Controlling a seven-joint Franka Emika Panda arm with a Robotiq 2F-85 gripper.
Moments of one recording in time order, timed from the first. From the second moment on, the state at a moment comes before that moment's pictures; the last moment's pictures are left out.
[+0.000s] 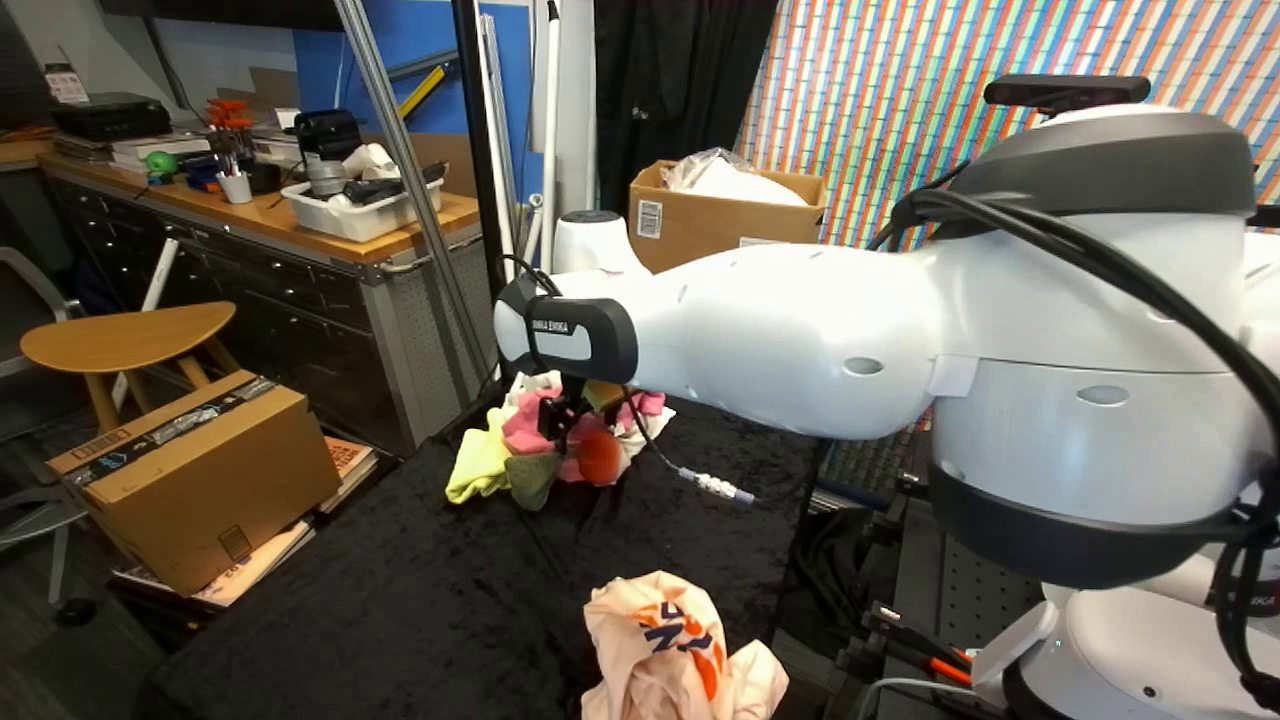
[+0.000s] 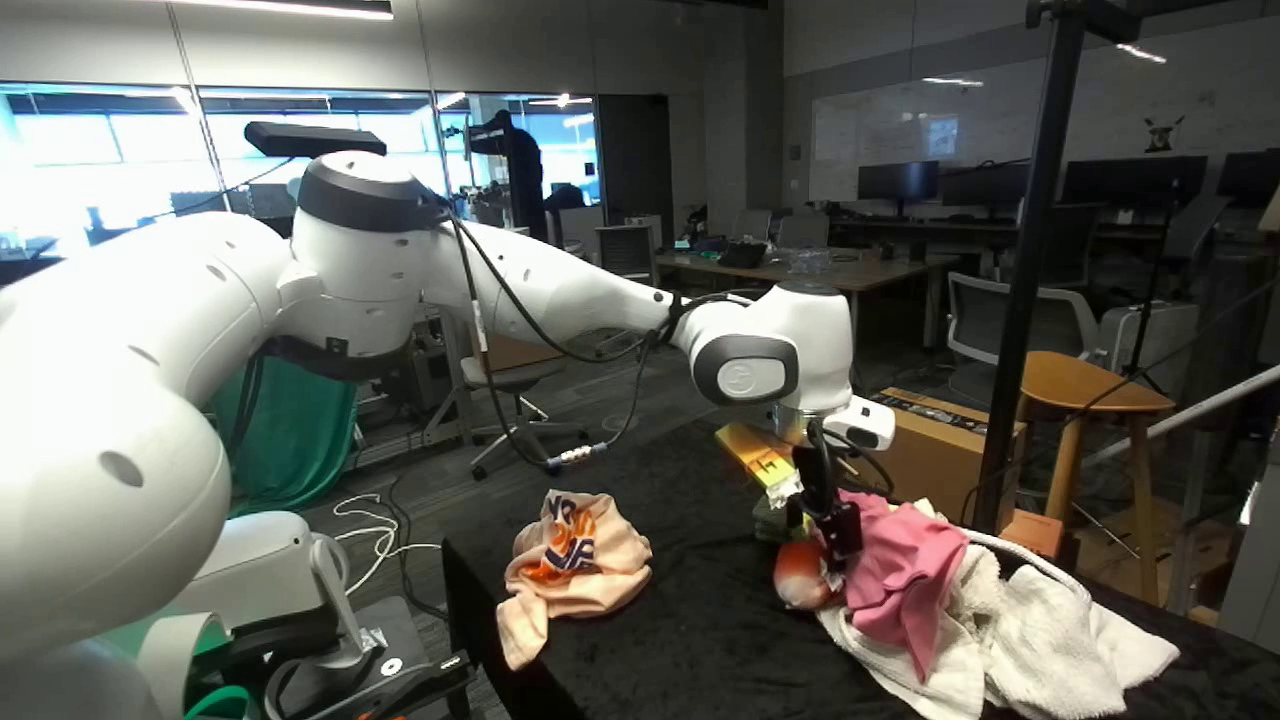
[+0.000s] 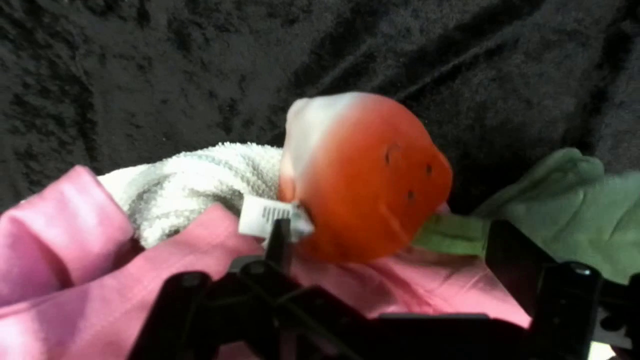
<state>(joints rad) -2.06 -1.33 1.94 -1.75 1.40 2.03 -0.31</state>
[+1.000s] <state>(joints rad) -1.88 -1.24 1.86 -1.91 1.41 1.99 -0.56</state>
